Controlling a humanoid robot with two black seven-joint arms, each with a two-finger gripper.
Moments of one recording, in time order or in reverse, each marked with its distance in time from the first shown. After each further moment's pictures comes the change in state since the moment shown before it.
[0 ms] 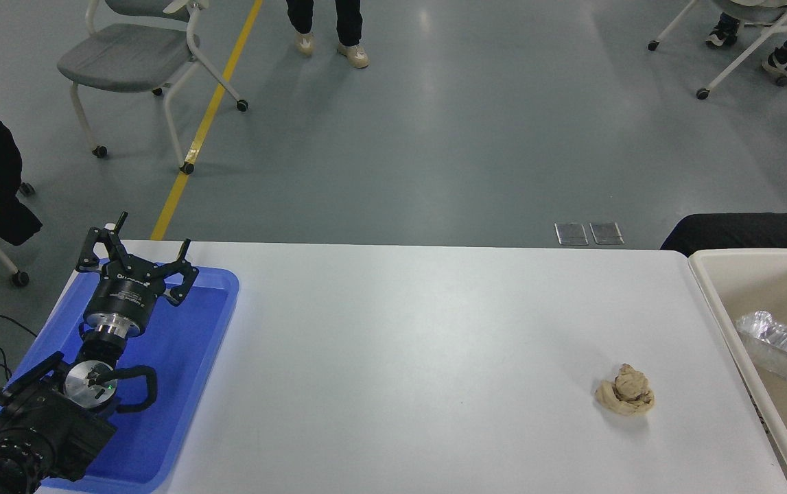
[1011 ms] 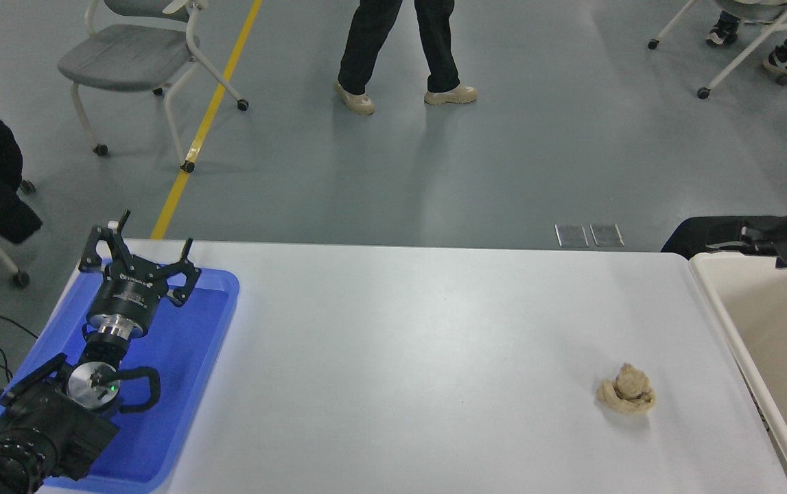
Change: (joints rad) left arm -0.001 -0.002 0.000 0.000 0.000 0.000 0.000; right arm 1.072 -0.086 -0.650 0.982 -0.168 0.339 -0.017
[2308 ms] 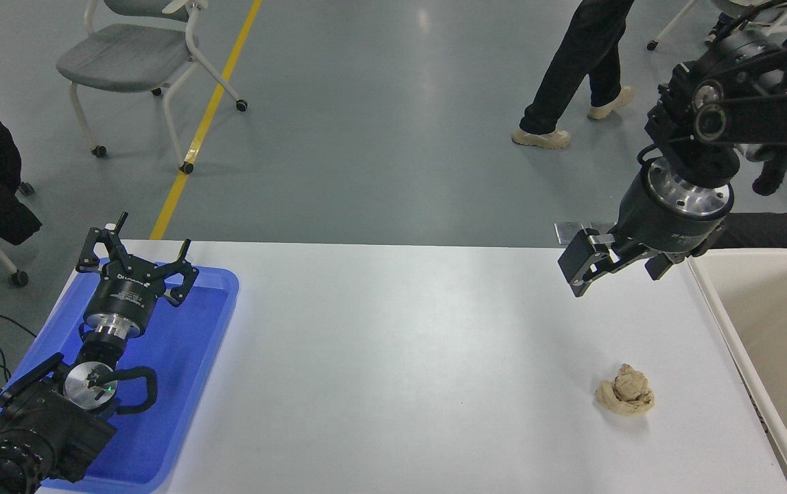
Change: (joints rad) left arm 0.002 0.002 0.000 0.000 0.000 0.000 0.000; right arm 0.484 0.313 -0.222 0.348 0.314 0.257 -0.089
